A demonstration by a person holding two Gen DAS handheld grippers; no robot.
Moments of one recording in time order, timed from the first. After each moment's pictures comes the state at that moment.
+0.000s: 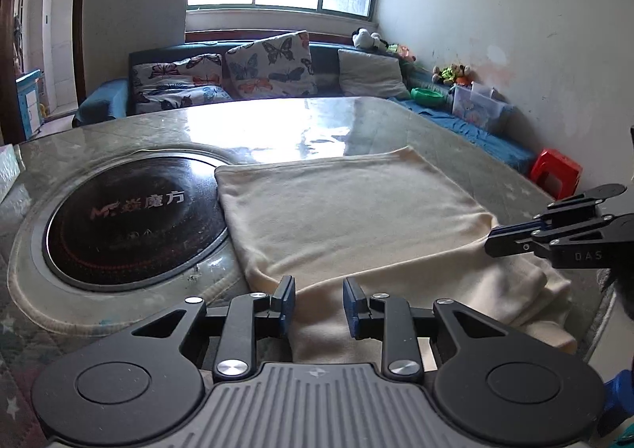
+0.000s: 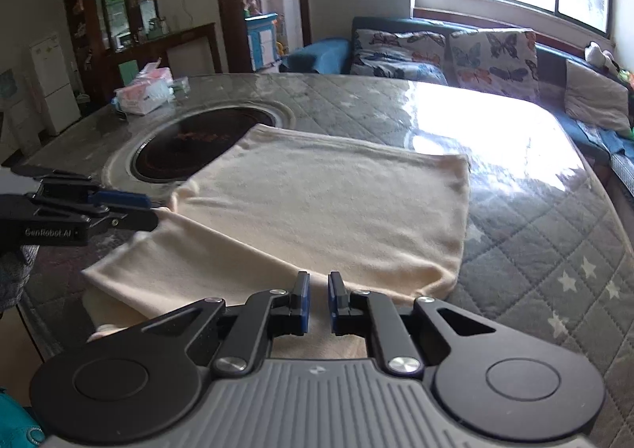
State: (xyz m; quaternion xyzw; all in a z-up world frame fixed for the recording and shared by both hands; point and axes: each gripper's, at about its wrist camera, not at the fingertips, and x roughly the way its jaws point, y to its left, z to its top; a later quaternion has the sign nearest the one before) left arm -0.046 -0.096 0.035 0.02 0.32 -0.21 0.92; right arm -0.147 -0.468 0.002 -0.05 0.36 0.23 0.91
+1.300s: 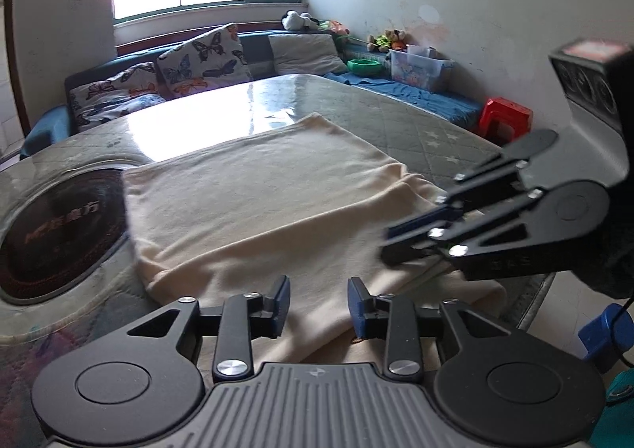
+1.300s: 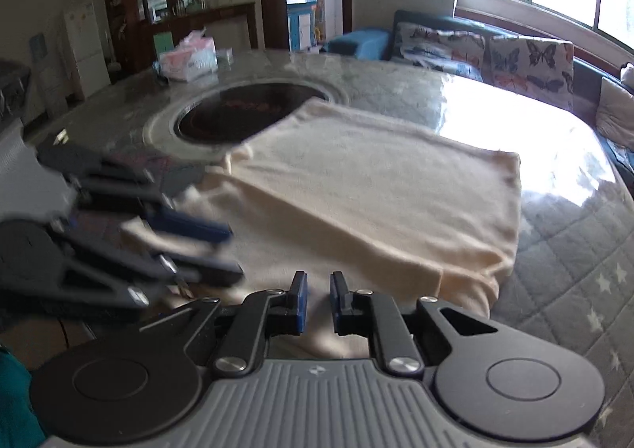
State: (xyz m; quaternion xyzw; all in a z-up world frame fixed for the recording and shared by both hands) left arm -0.086 -0.147 0.027 0.09 0.32 -0.30 0.90; right arm -0.175 -0.444 -0.009 -0.09 0.37 0.27 0.89
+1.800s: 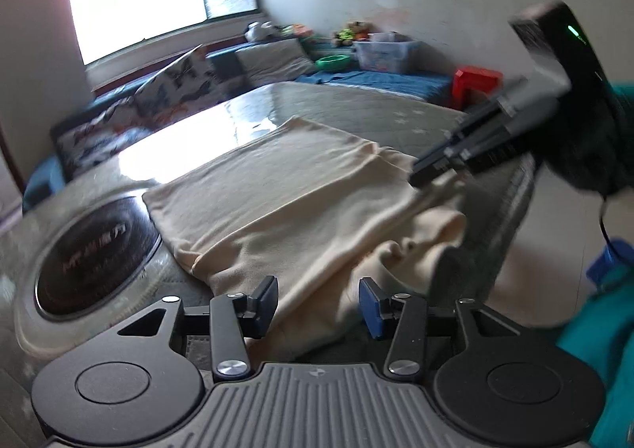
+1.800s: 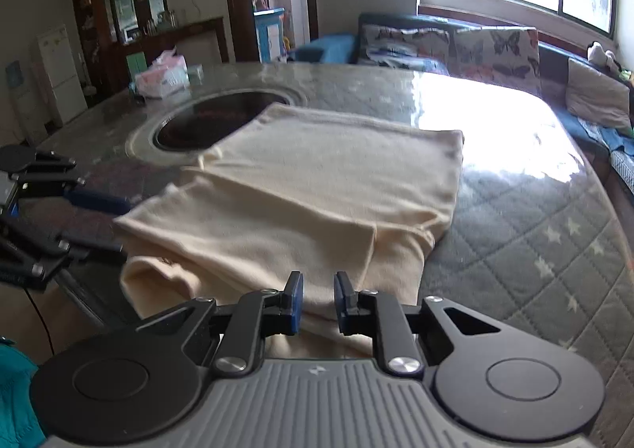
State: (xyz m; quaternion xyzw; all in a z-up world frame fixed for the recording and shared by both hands) left arm -0.137 -0.114 0.042 0.19 0.28 -0.34 0.88; right arm -0.202 -0.487 0.006 -0.06 0.36 0.23 0.90
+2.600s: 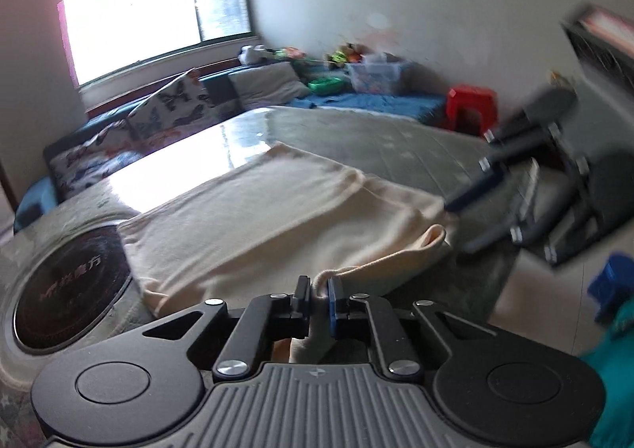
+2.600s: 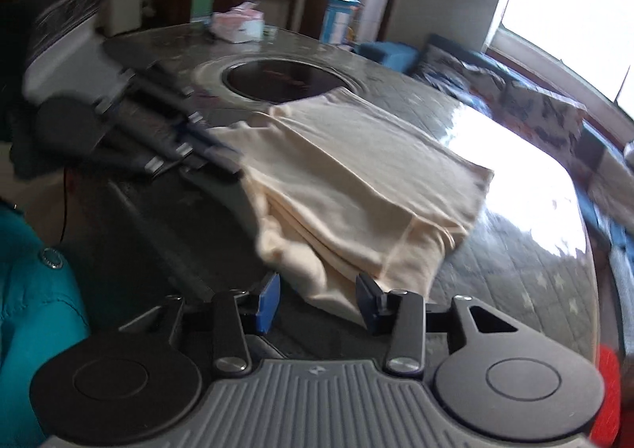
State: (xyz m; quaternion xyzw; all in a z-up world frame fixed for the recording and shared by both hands) left arm -0.113 -0.141 0.033 0.15 0.25 -0.34 0.89; right arm -0.261 -0.463 0.008 -0.23 0.32 0.29 0.87
